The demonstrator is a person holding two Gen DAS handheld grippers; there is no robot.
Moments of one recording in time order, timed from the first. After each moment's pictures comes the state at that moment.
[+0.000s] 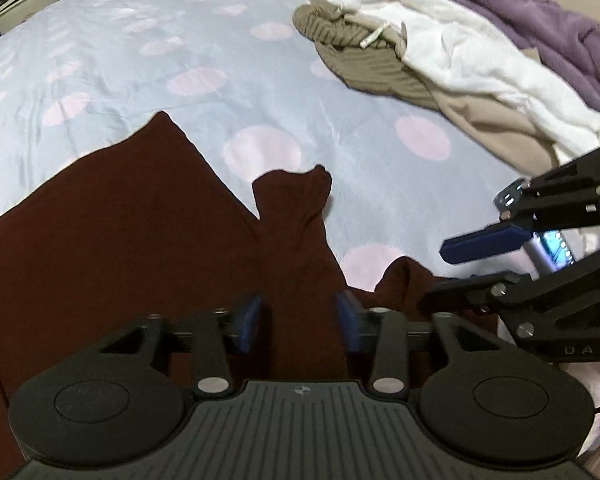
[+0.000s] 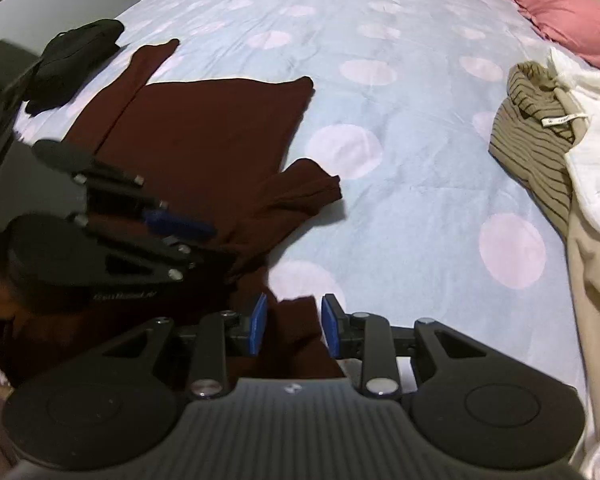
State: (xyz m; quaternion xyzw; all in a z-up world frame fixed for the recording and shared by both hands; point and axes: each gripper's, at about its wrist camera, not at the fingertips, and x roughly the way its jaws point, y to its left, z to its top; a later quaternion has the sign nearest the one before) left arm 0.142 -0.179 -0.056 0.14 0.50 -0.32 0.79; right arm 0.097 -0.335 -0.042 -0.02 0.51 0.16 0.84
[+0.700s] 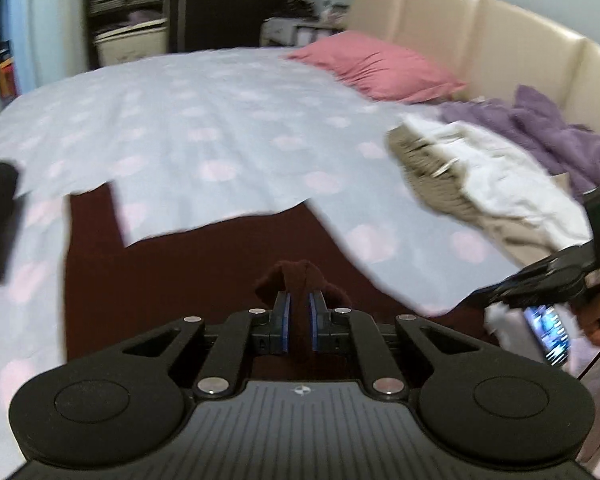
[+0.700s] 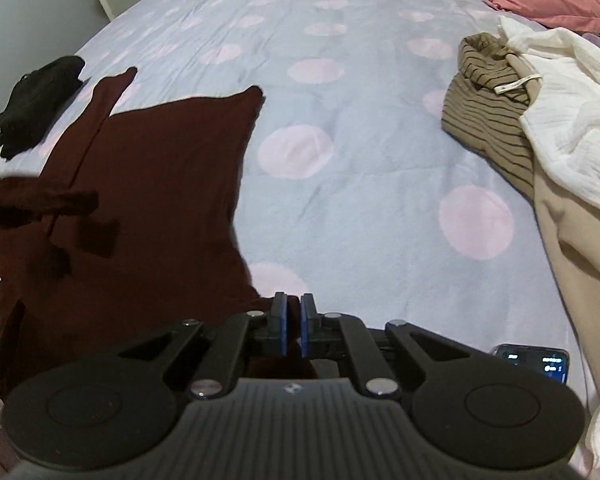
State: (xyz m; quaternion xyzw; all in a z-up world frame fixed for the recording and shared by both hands) left arm 0.098 -0.034 0.045 0.04 0.40 -0.22 0.89; right arm 0.088 -0.358 -0.034 0.03 0.51 0.11 0.85
